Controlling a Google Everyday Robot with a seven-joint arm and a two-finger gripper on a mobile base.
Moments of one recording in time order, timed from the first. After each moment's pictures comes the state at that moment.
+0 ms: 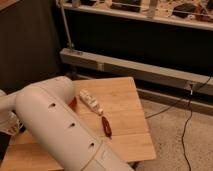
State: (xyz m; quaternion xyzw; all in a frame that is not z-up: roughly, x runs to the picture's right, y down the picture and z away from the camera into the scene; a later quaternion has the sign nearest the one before) arm -0.516 0.221 0.798 -0.36 0.04 0.26 0.89
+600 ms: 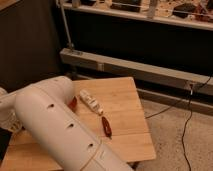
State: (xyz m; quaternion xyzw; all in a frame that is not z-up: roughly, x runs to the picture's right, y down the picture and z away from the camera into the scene) arm -0.508 0.210 0.811 -0.35 0.06 0.26 0.90
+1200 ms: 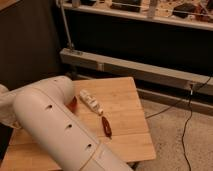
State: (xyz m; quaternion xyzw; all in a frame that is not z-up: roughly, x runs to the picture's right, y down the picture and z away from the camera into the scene) arm -0.501 0.190 0.823 -0.33 0.07 0.27 0.90
